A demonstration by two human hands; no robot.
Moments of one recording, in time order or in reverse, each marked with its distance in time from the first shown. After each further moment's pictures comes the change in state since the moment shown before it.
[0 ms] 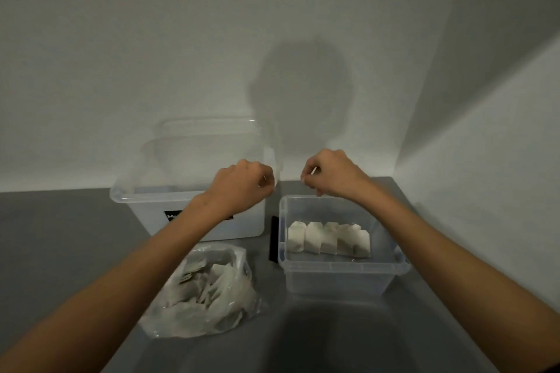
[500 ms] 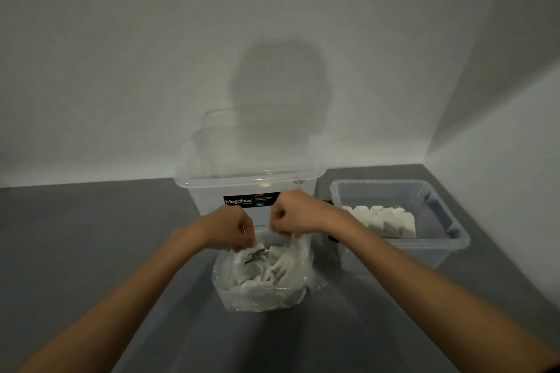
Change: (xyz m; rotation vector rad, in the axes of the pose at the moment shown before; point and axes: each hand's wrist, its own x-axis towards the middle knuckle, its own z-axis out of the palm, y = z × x) left_hand -0.106 -0.134 0.012 -0.273 -0.511 -0.106; right_hand -0.026 -0.140 0.114 0.083 -0.421 -0.088
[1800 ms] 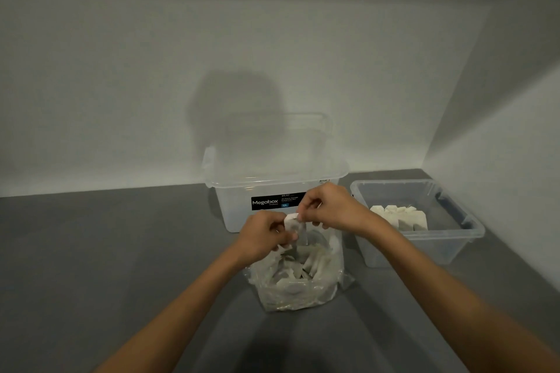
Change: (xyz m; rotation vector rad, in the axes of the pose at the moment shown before) left_hand -0.004 -0.033 0.040 -0.510 0.315 0.271; right_hand -0.005 -0.021 0.024 0.187 0.339 0.033
